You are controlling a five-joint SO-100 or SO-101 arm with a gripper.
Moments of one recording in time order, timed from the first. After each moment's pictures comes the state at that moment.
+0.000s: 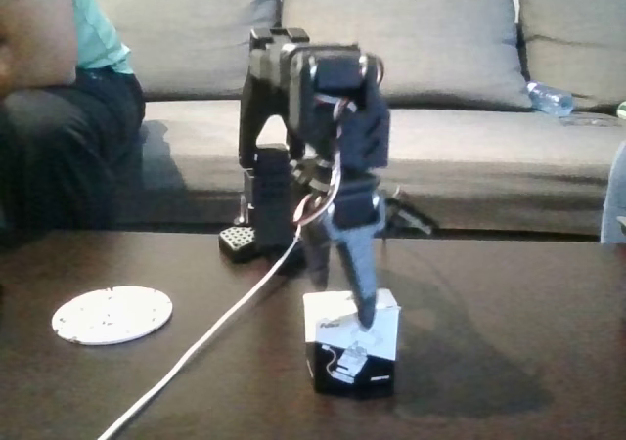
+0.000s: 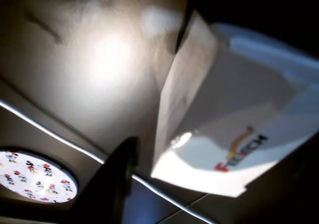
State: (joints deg) arm -16.8 67.7 66.6 91.8 -14.2
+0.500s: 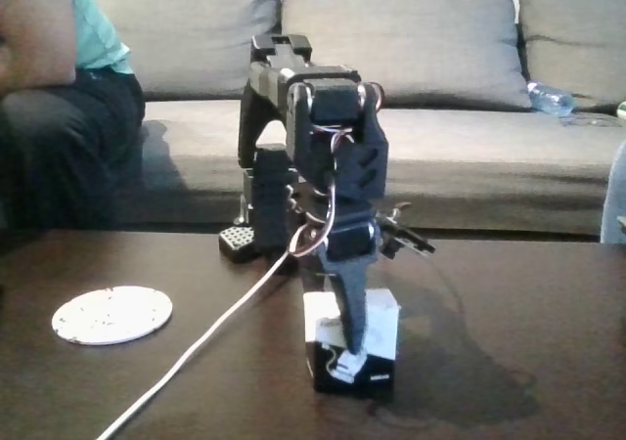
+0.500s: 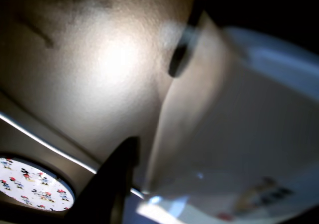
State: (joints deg) arm -16.9 63.3 65.8 91.4 -14.8
